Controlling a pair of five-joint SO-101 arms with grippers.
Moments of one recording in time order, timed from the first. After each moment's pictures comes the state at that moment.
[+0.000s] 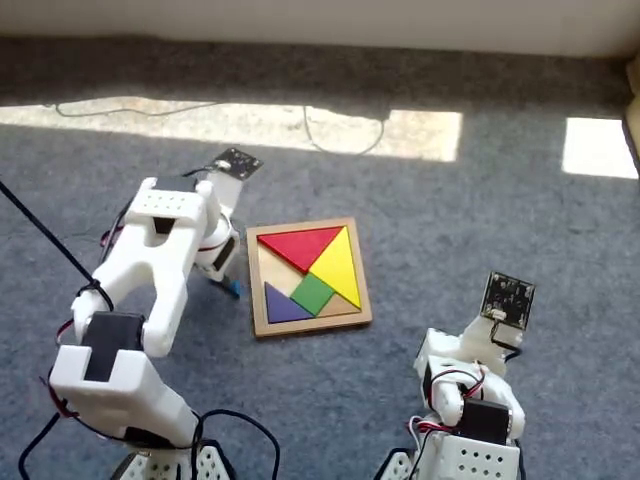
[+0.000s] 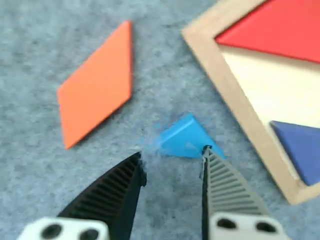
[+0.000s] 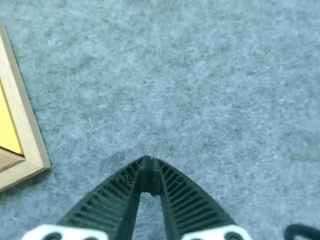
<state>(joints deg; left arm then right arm) -5.1 10.3 20.1 68.1 -18.3 4.5 -103.7 96.0 68.8 -6.3</state>
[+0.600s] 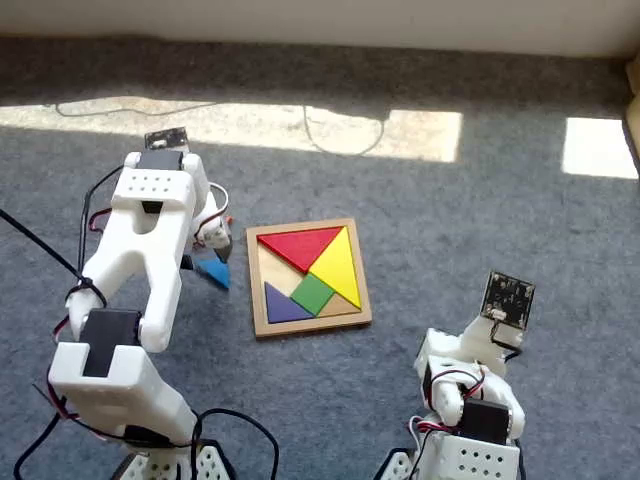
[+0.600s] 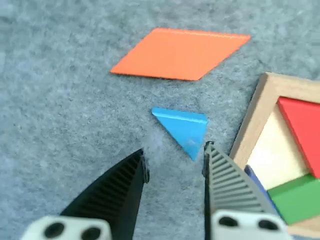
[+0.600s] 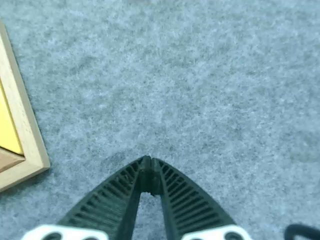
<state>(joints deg) -4.2 10.4 10.7 80.0 28.1 4.5 -103.7 96.0 68.8 -6.3</state>
